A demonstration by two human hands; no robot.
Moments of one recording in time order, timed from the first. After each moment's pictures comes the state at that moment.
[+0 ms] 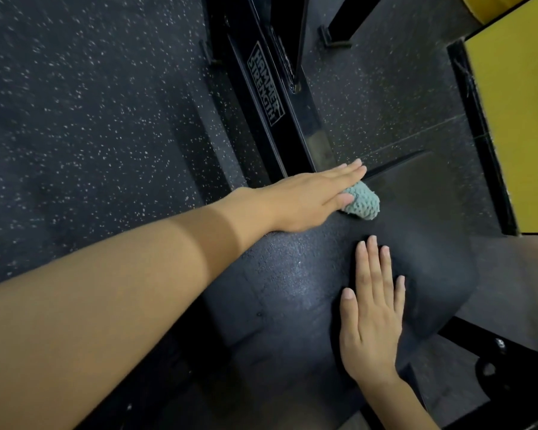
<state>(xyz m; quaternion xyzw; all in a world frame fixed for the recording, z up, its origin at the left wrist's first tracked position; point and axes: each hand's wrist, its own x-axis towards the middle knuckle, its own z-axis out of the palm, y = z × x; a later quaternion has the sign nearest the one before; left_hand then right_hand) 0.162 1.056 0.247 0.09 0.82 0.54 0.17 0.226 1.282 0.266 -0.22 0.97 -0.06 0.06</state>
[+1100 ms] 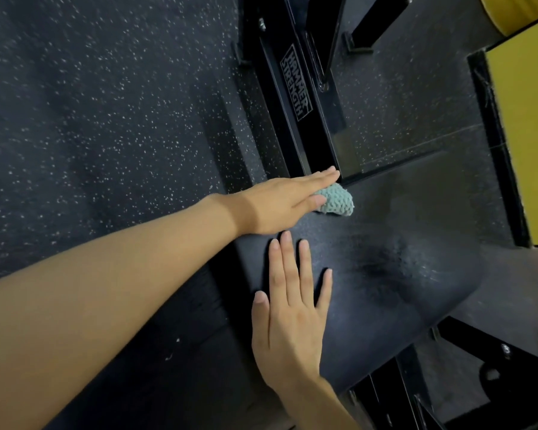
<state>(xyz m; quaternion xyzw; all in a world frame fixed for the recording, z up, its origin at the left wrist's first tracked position) 0.233 1.025 0.248 0.03 0.81 0.56 0.17 0.320 1.198 0.270 -0.33 0.94 -0.03 0.11</state>
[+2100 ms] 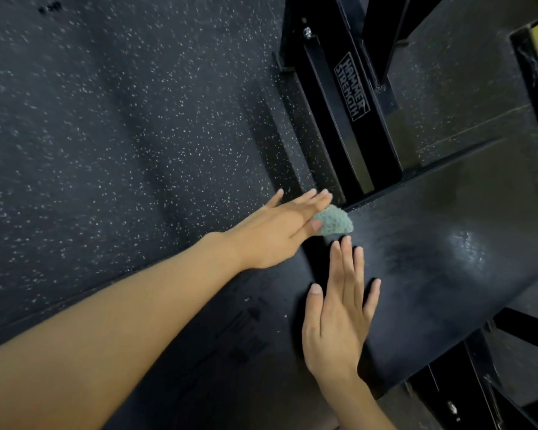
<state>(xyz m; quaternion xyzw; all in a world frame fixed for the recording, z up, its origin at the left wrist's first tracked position) 0.341 0.969 0.257 0.02 0.84 0.50 0.21 0.380 1.153 0.268 -0.19 0.97 -0.09 0.07</state>
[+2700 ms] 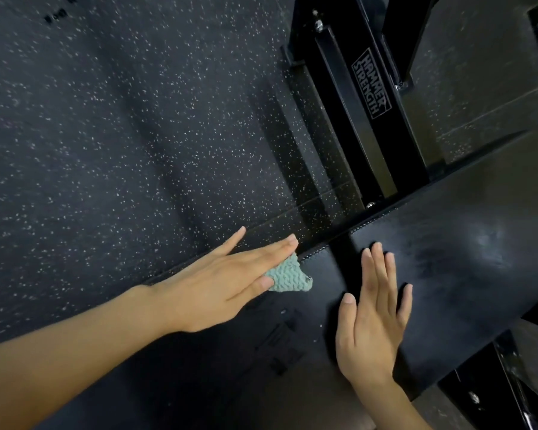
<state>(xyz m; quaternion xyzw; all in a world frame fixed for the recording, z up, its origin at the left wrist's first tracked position) 0.434 0.904 0.265 0.09 0.84 0.46 0.27 0.381 1.148 0.270 -0.17 0.98 -0.08 0.06</state>
